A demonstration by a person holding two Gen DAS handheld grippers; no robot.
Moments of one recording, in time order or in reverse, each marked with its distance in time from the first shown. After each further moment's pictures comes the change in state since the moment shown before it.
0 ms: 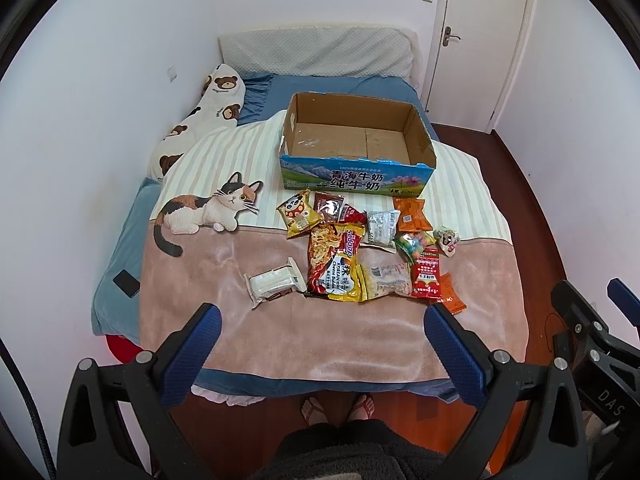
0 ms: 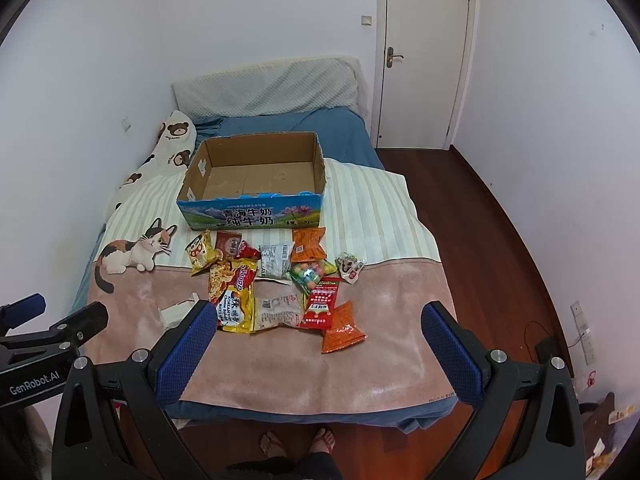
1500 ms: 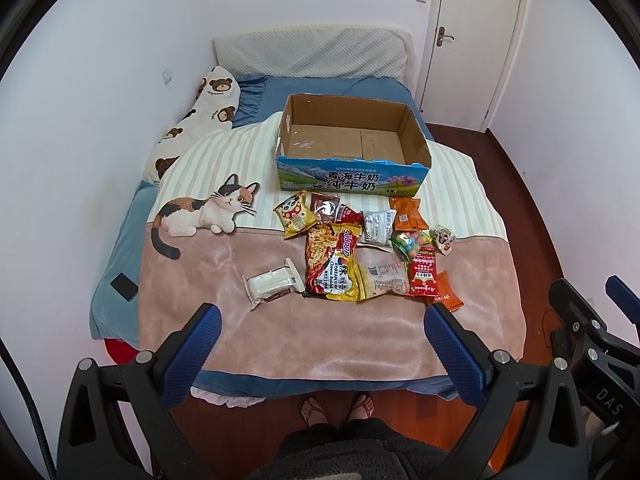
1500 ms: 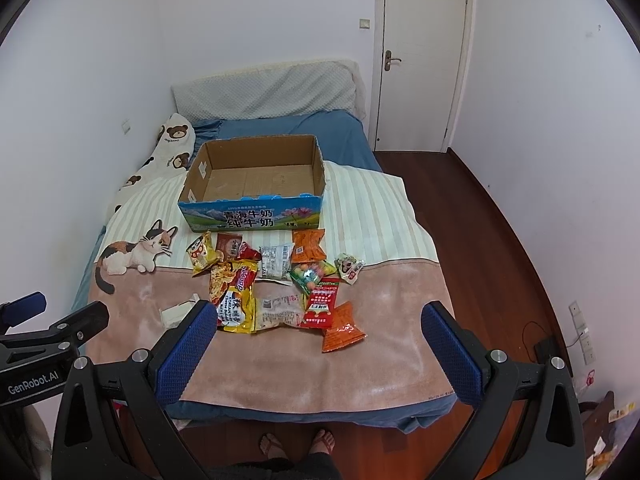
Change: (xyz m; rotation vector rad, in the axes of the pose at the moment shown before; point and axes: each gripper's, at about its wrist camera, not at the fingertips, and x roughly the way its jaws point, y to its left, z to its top) left arm -0.004 -0.005 -0.001 0.004 0.001 -0.006; right arm -0.011 0.001 -0.002 0.000 -0.009 -0.007
